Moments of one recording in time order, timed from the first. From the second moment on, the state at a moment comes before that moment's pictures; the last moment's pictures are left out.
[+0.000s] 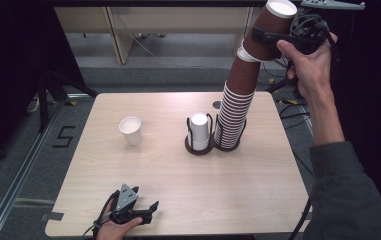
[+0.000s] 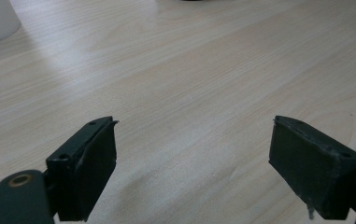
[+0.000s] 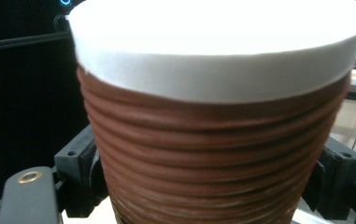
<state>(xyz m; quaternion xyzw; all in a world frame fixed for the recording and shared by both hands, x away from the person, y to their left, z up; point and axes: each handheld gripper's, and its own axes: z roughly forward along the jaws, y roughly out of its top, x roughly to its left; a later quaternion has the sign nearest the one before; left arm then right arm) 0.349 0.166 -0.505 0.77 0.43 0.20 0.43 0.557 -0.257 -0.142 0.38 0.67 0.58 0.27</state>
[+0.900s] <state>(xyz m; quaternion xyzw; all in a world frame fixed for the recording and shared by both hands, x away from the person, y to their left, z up) 0.350 0.167 -0.503 0.76 0.42 0.20 0.44 0.481 -0.326 -0.220 0.41 0.68 0.52 0.30</state>
